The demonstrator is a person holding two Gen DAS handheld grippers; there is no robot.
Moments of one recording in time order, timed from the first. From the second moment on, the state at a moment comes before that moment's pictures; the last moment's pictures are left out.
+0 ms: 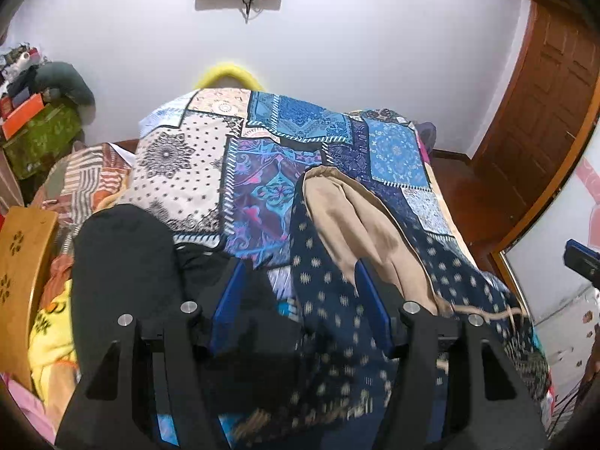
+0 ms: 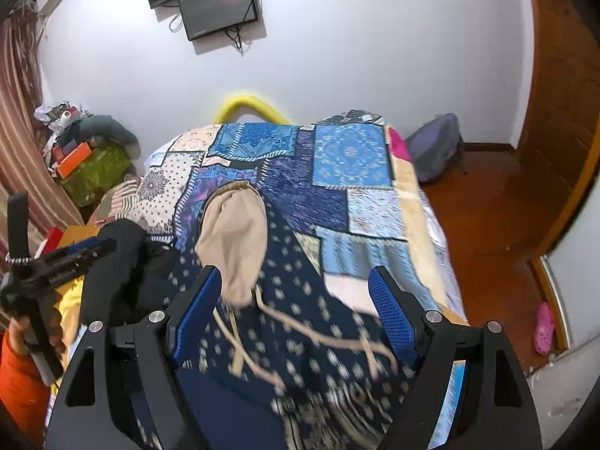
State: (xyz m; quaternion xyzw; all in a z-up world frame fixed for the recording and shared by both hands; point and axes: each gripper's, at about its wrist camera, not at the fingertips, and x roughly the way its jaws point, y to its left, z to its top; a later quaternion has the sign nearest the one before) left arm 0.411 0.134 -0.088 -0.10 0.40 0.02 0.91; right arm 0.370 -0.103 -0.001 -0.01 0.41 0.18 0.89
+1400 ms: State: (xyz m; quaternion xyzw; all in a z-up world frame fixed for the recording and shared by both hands) left arm 0.446 0.128 -0.115 -0.13 0.44 -0.05 0.89; right arm 0.445 -0.068 -0.058 -0.02 0.51 0.16 0.85
